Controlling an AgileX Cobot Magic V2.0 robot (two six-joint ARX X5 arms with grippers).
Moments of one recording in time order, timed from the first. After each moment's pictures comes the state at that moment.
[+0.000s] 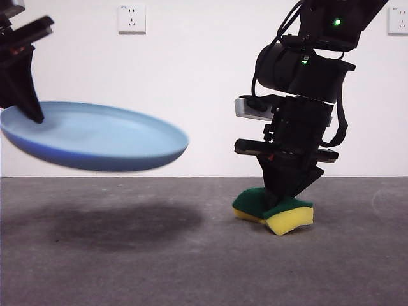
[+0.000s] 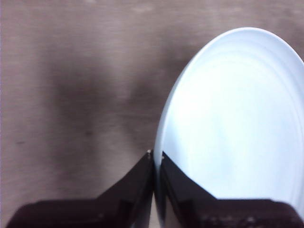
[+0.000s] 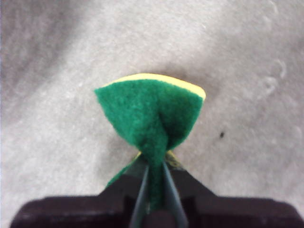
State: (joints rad) left arm -0.16 1.20 0.91 -0.55 0.19 -0.09; right arm 0.49 1.83 1.21 -0.55 -0.08 -0.07
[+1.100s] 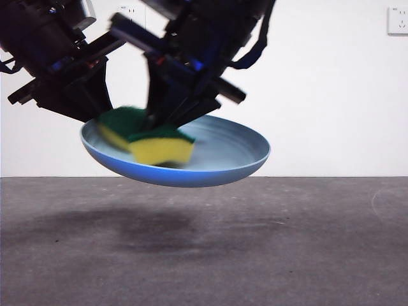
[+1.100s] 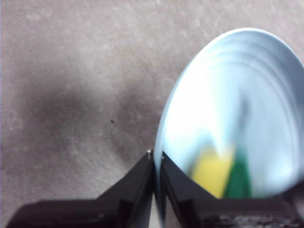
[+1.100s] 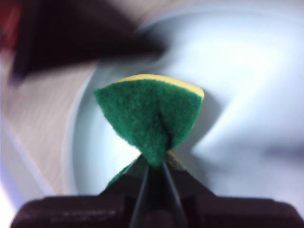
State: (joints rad) left arm -0.43 1.32 0.91 -0.36 0.21 -0.19; right arm 0.90 1.67 1.21 -0.43 -0.13 0.10
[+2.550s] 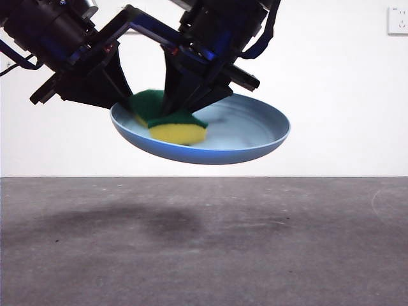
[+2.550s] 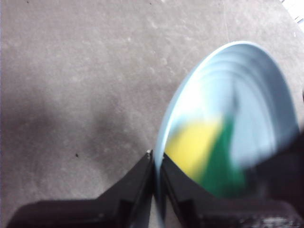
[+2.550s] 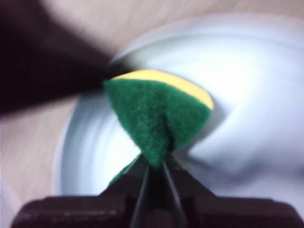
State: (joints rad) left arm -0.42 1.33 0.90 -0.19 0.32 -0.30; right arm 0.83 1.63 1.23 -0.43 -0.07 0.12
